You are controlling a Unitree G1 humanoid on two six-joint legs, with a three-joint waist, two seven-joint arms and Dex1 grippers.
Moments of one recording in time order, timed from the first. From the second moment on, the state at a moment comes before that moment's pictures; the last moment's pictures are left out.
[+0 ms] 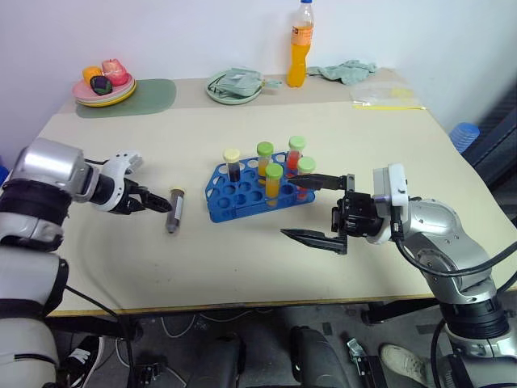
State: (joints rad) left arm -1.08 0.89 -0.45 0.66 -0.38 1.34 -1.01; right arm -0.36 -0.62 0.03 -0.38 0.60 0.30 1.05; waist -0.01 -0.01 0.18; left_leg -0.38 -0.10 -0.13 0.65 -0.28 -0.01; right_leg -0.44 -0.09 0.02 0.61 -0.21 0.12
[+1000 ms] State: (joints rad) left arm -0.46 0.55 0.25 -0.02 -0.28 0.47 -0.53; right arm -0.29 -0.63 0.02 -0.32 0.47 0.22 1.02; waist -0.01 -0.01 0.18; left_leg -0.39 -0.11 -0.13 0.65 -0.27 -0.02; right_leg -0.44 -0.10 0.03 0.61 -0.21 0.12
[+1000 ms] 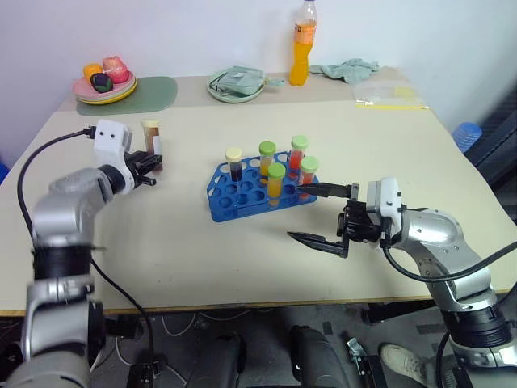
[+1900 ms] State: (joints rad) left arm -0.29 0.19 -0.07 0.24 -0.10 -0.42 -0.54; right arm -0.34 -0.69 -0.02 -0.39 0.48 0.36 0.93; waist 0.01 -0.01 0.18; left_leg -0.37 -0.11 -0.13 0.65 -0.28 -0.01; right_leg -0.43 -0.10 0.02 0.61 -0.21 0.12
